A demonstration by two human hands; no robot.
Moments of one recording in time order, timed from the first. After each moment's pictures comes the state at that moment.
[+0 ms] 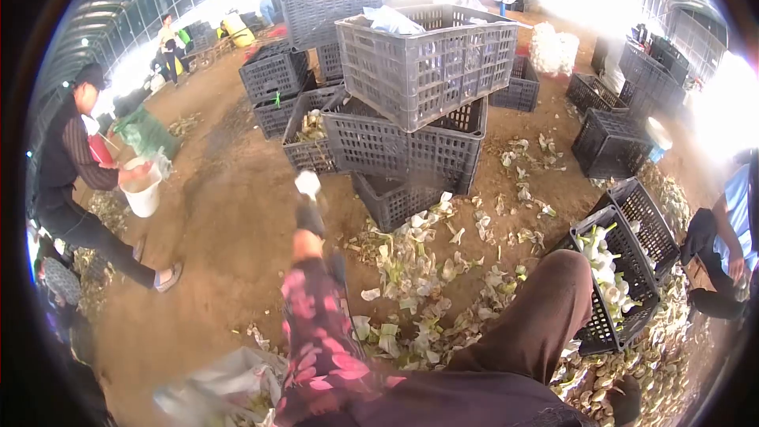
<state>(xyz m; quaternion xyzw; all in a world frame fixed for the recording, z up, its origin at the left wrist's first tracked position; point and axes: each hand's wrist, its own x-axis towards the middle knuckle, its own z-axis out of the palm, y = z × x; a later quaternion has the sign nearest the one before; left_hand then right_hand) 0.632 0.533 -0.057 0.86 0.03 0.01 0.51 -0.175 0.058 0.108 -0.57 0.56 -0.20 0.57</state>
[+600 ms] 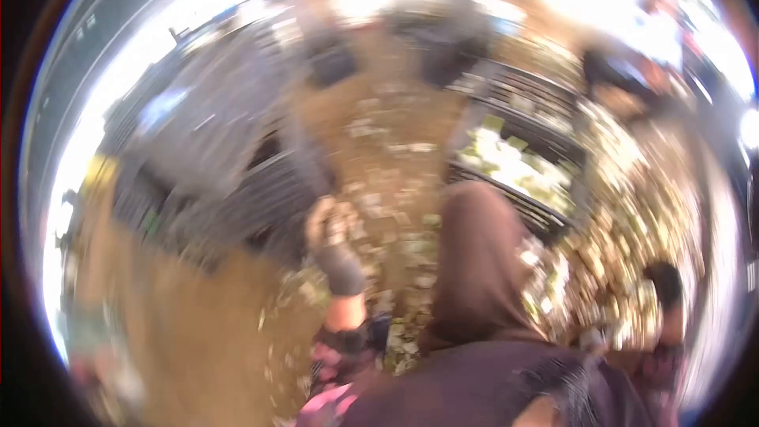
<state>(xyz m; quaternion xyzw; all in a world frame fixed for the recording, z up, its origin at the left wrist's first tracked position) 0.319 0.226 0.156 0.55 -0.25 -0.07 0.79 -0.279 0.063 0.149 -0.85 0.51 0.06 0.13</state>
